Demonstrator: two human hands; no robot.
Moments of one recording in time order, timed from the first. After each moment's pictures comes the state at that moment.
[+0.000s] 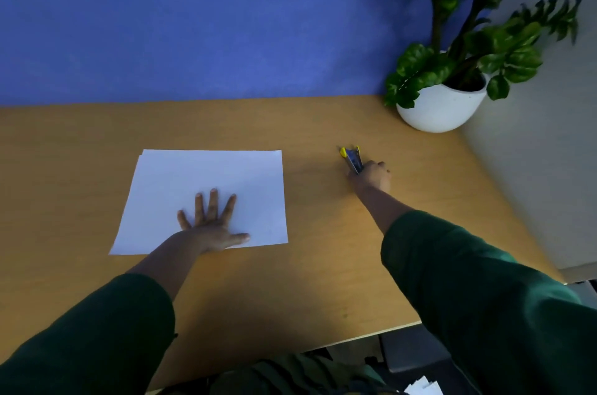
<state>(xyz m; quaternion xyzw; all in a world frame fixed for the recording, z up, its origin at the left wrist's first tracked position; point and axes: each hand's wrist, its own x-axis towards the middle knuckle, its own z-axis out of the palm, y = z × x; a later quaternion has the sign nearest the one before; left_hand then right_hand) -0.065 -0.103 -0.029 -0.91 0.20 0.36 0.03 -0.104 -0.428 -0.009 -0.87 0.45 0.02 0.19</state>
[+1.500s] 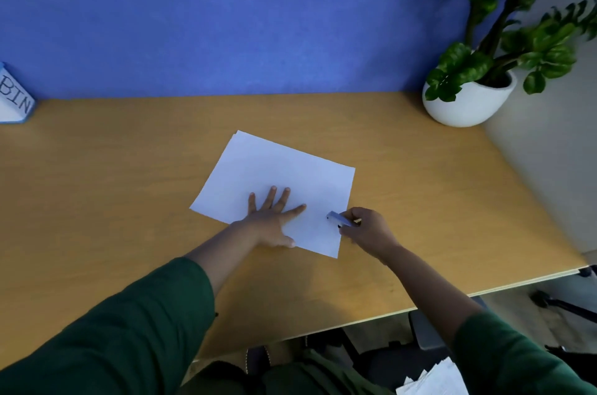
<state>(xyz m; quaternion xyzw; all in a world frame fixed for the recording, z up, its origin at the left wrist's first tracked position) -0.073 -0.091 -0.022 -0.86 0.42 0.31 0.03 -0.201 -0.277 0.018 -0.85 0.29 0.09 0.43</state>
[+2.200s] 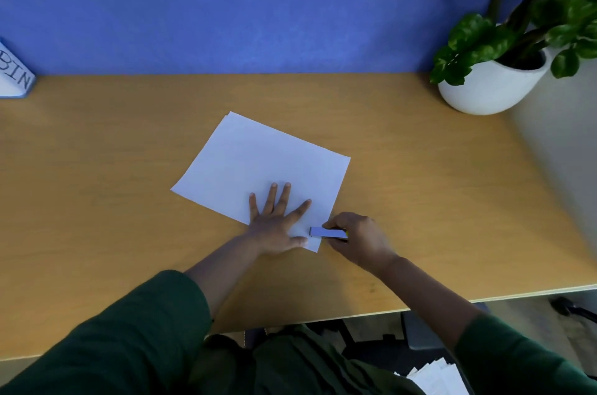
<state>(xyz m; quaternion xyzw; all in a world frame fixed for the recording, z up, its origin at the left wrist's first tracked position) -0.124 -0.125 -0.039 -0.89 0.36 0.27 0.01 -0.225 -0.303 -0.006 -0.95 0.04 0.03 0.30</state>
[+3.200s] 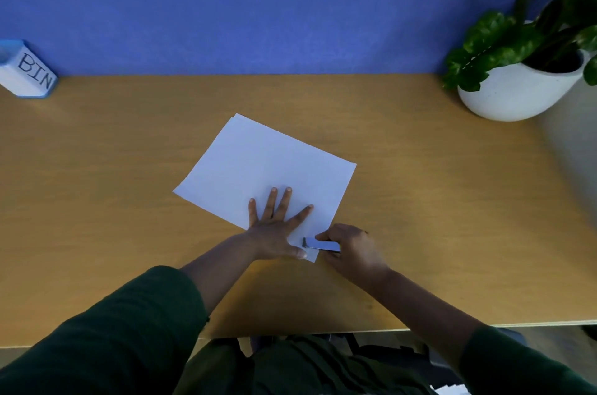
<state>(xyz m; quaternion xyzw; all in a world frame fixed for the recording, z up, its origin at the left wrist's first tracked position) -0.120 -0.130 -0.047 -0.89 0.35 0.29 0.05 -0.222 -0.303 -0.013 -0.96 -0.04 -0.02 0.29</state>
